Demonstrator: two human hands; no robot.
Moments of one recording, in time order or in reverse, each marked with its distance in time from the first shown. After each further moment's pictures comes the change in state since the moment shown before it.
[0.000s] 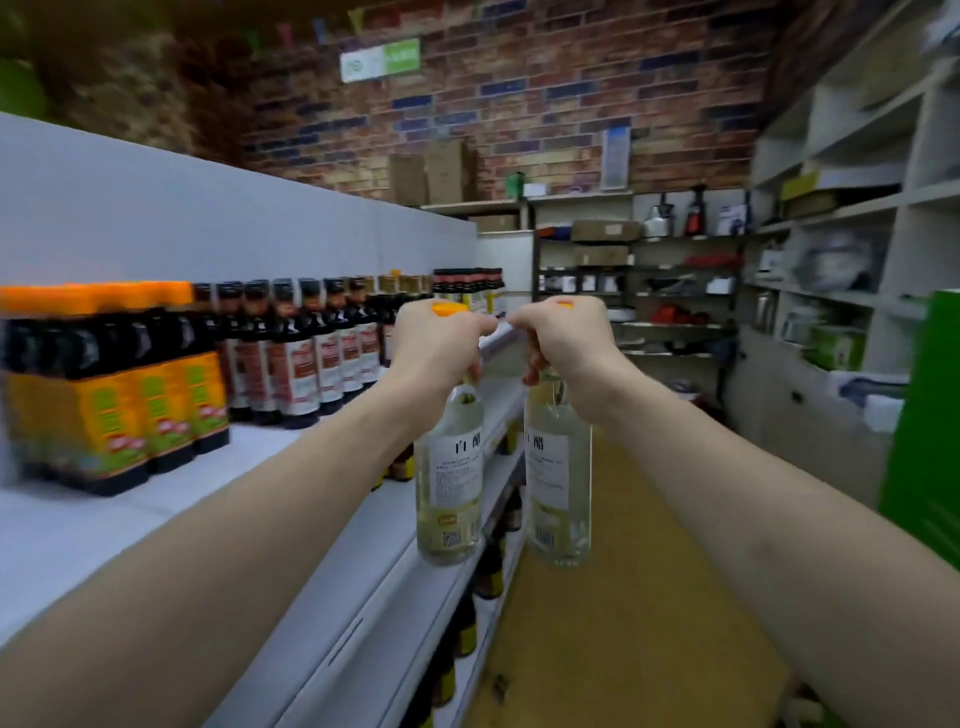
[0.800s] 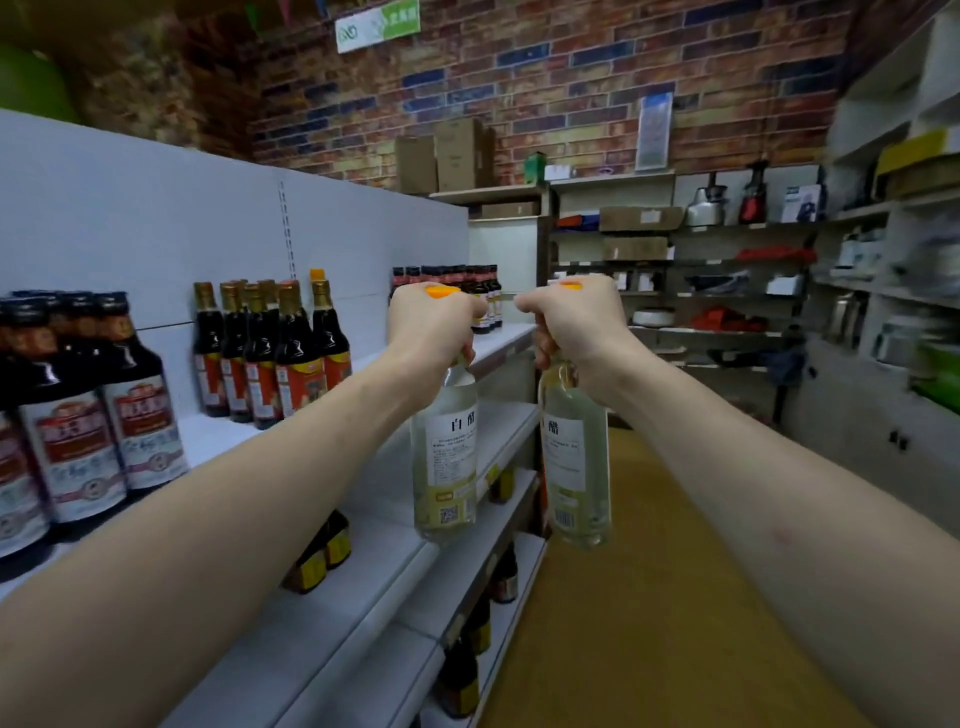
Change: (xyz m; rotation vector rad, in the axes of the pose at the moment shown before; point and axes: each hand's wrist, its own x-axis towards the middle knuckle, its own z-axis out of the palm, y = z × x) left_hand 0.379 -0.133 0.263 0.059 0.126 -0.020; right_hand 0.446 0.174 -0.087 -0.015 -0.077 -0.059
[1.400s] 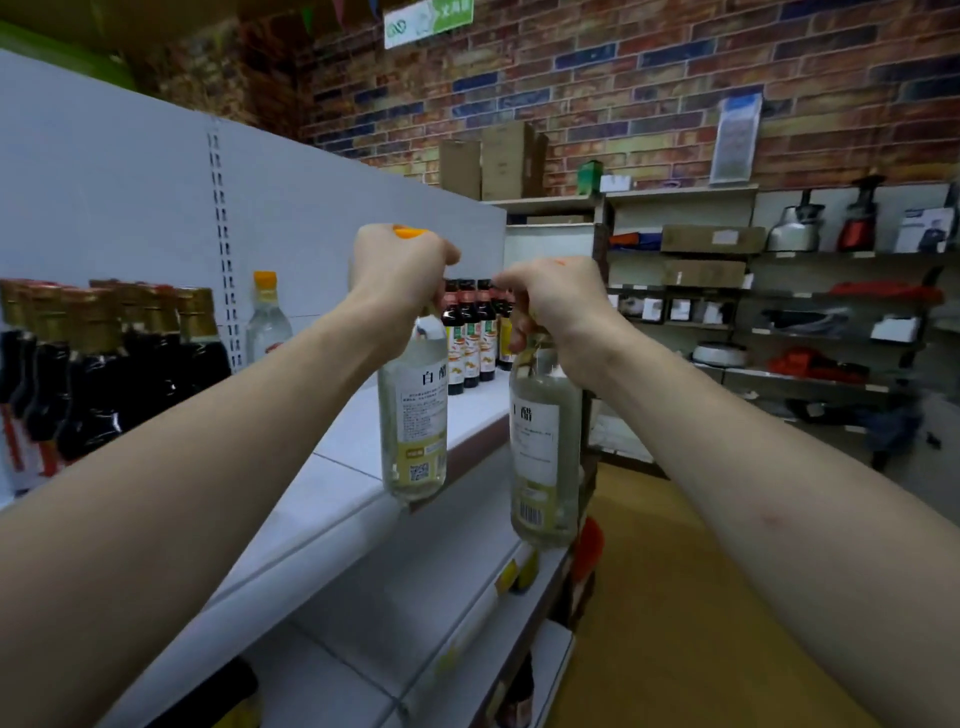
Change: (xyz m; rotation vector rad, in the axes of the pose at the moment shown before) left_hand 0.324 -0.089 0.075 0.038 0.214 0.091; right_hand 0.315 0.119 0.083 0.061 -0.206 -0.039
